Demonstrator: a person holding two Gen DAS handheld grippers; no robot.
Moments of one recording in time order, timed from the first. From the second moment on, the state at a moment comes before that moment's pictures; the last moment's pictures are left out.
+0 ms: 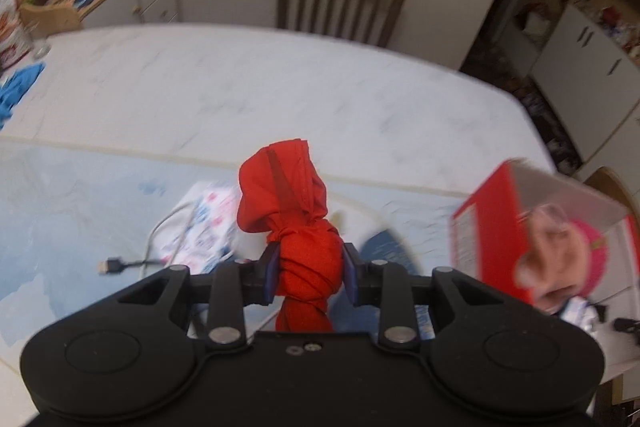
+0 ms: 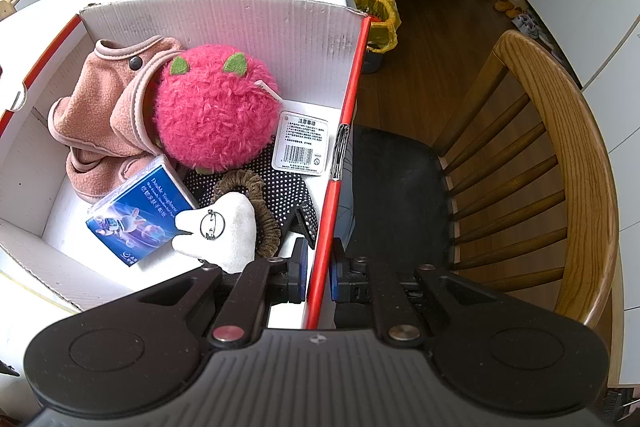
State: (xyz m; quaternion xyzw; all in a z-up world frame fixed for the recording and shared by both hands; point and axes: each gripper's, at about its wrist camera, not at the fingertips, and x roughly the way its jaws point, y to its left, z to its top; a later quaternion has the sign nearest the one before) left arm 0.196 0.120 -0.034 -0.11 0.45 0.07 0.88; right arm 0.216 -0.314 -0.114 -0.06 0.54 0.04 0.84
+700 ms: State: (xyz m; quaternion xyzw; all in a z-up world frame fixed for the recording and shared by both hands) left arm 0.223 -0.037 0.027 -0.01 0.38 -0.13 0.92; right arm 0.217 -0.316 -0.110 -0.04 0.54 0.03 0.84
